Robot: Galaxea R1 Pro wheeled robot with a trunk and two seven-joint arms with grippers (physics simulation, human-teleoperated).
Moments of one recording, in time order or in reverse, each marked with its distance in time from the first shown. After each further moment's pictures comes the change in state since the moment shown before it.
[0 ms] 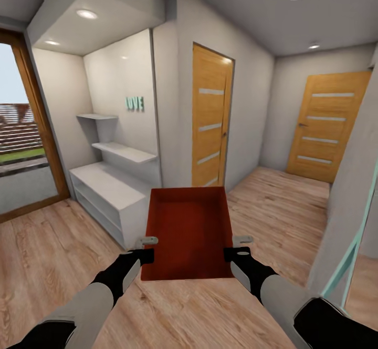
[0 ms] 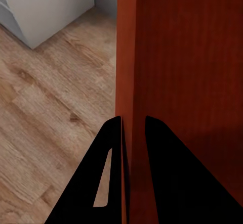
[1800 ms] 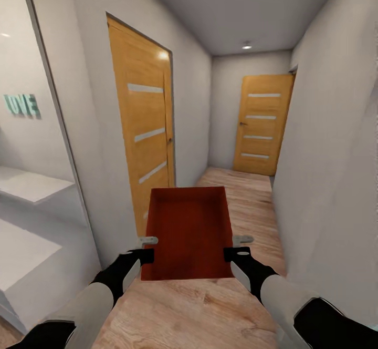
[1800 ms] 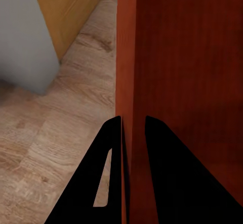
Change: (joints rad) left arm 0.000 0.000 0.000 -0.001 -0.001 -0.001 0.000; right arm 0.000 -0.001 0.000 0.000 0.000 -0.001 0.001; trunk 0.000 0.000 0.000
